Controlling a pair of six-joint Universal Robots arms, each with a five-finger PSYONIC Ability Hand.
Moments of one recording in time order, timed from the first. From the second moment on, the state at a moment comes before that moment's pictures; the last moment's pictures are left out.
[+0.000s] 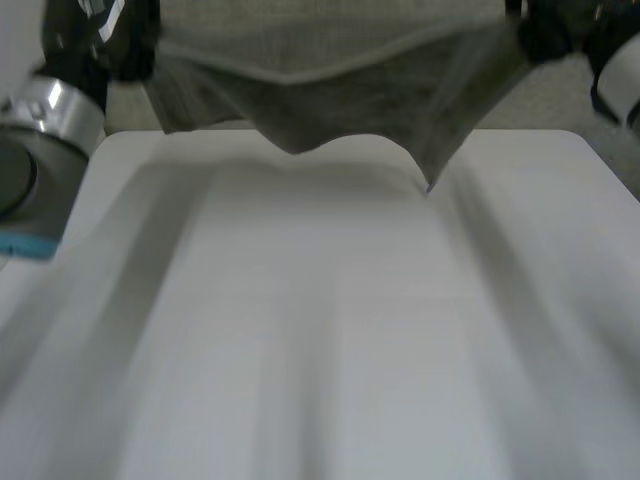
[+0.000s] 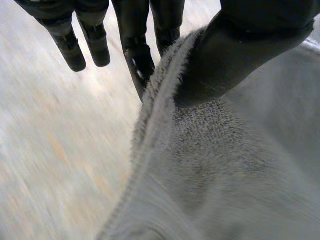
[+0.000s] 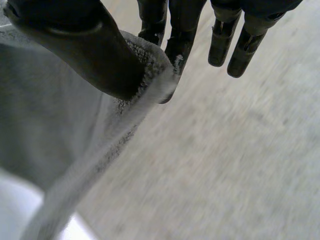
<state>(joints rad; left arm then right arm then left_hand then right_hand) 4.48 -1.89 -1.37 3.72 -1.32 3.36 1.77 -1.24 1.06 -0.09 1.21 2.88 1.33 1.35 0.23 0.23 1.18 1.33 1.32 0.22 0.25 1.17</state>
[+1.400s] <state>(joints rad) 4.52 -1.90 -1.89 3.67 -1.55 3.61 1.48 -1.58 1.92 -0.29 1.00 2.97 1.04 1.05 0.23 0.23 0.84 1.33 1.33 0.22 0.25 1.17</state>
